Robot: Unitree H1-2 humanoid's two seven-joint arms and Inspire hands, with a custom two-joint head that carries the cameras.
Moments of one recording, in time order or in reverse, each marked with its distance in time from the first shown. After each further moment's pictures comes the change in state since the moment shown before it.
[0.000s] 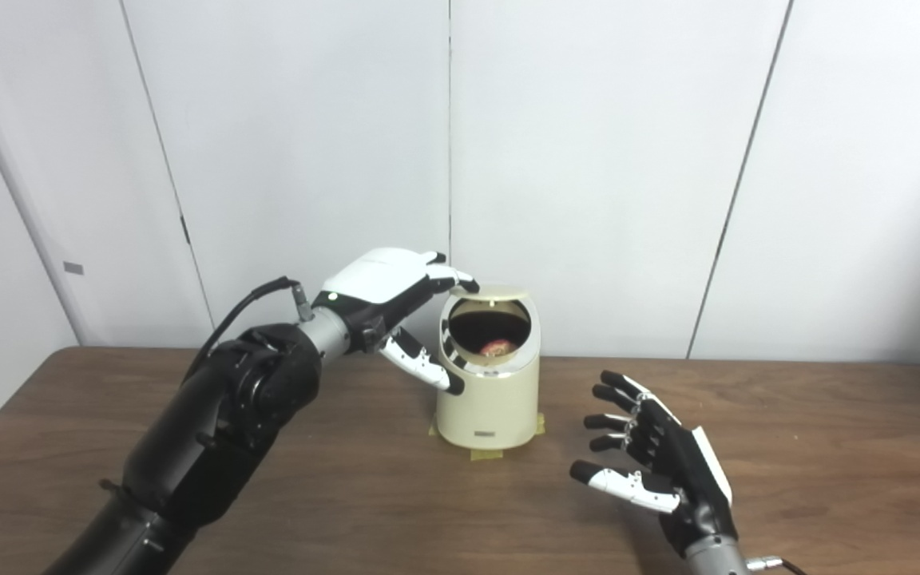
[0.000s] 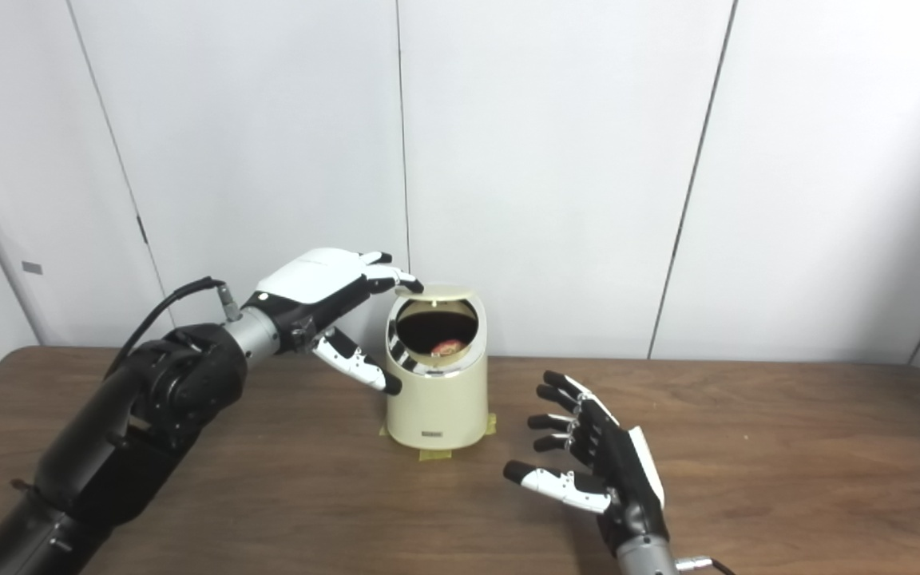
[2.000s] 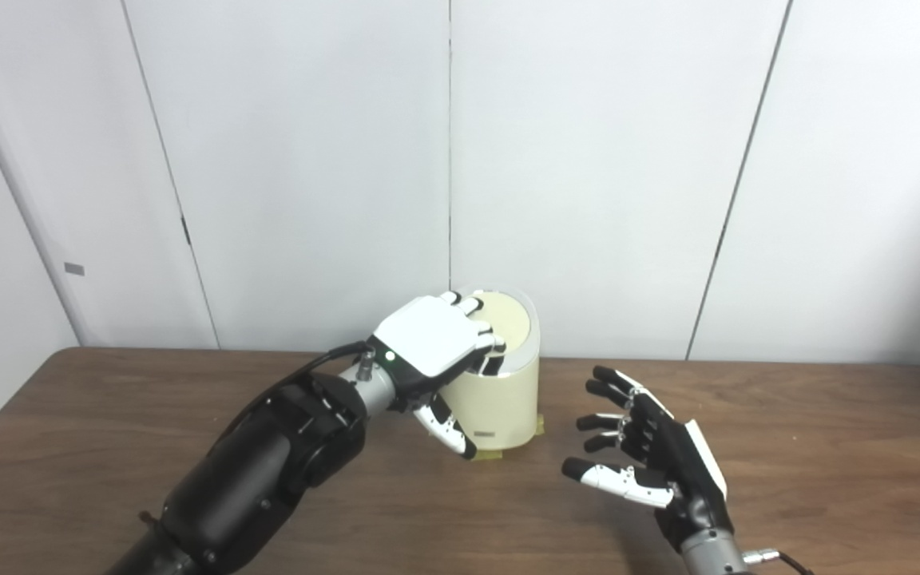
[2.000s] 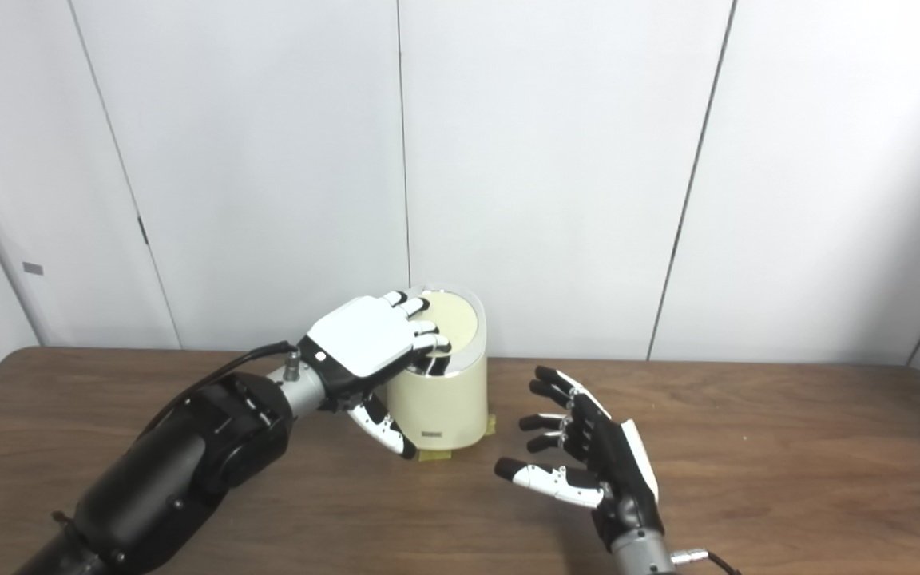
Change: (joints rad) left arm 0.052 -0.042 -0.143 -0.040 0.403 -0.091 -0.016; right arm 0.001 0.001 0.016 -0.065 -0.018 0.071 0.001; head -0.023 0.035
